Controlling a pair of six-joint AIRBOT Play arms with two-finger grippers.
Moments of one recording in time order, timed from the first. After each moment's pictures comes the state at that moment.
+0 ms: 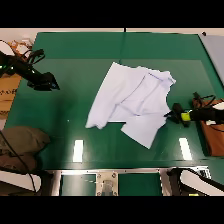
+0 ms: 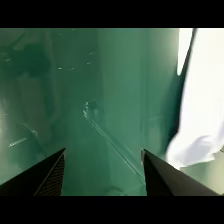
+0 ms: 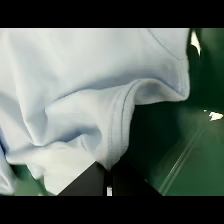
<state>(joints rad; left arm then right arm) 0.14 -1.64 1.61 1.12 -1.53 -1.31 -0.46 -1.18 0.70 -0.90 1.13 1.47</state>
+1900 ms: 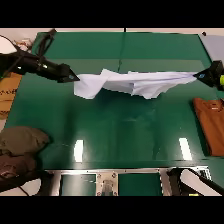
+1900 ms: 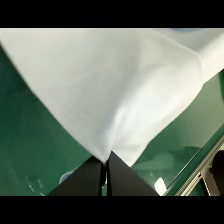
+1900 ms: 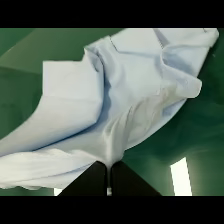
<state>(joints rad) -0.04 -1.32 1.45 0.82 -1.38 -1.23 -0.50 -1.09 1.25 -0.82 1.30 1.46</state>
